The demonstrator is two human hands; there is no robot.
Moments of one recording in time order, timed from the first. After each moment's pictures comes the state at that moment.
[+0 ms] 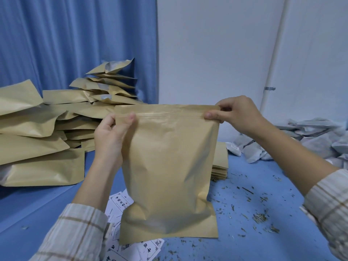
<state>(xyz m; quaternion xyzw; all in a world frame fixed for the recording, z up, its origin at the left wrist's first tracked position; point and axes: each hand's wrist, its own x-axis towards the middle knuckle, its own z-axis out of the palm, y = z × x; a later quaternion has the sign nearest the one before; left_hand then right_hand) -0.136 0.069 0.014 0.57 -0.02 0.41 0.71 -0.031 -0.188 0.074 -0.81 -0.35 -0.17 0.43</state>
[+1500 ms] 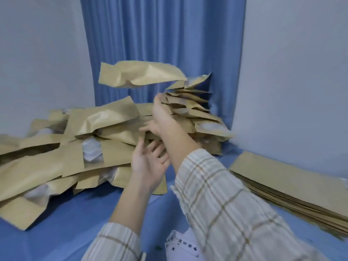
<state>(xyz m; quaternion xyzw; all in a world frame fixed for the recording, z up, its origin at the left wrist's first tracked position) -0.180 0.221 0.003 0.29 0.07 0.28 0.91 -0.101 0.238 0.098 -0.50 -0.20 0.37 0.75</state>
